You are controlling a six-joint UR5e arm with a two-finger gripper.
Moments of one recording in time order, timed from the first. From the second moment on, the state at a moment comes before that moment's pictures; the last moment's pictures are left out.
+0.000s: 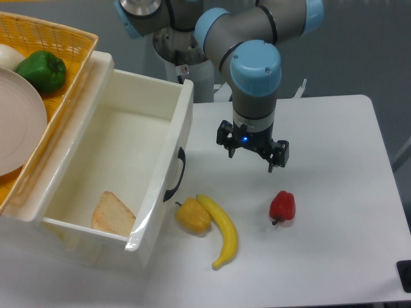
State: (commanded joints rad) arm 2.51 -1.81 -1.57 -1.26 1.59 0.92
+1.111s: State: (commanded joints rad) arm 2.48 -1.83 -1.64 -1.26 1.54 0.87
